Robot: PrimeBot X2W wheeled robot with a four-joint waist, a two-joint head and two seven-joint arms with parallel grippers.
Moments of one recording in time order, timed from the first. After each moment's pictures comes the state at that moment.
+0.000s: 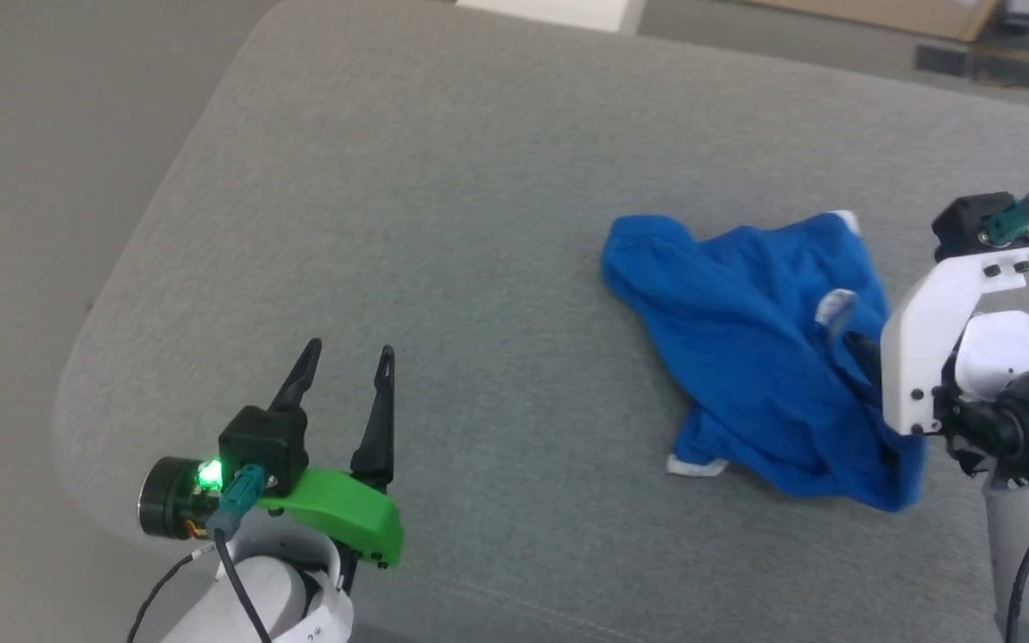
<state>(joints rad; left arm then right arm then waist) -0.24 0.43 -0.61 -0.01 -0.53 0.36 -0.17 -0.41 -0.14 -0.08 0.02 0.16 0.13 1.07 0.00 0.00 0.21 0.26</state>
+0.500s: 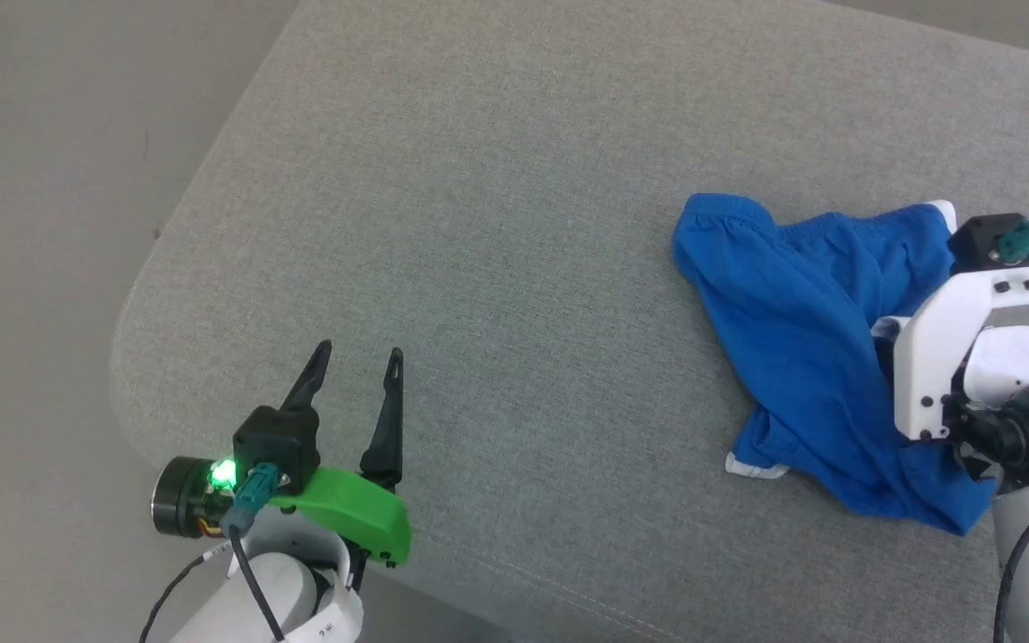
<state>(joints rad) -0.26 0.40 -0.62 0.05 -0.53 0.34 -0.20 -0.42 -0.17 -0.11 0.16 0.14 0.13 0.97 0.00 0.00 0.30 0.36</state>
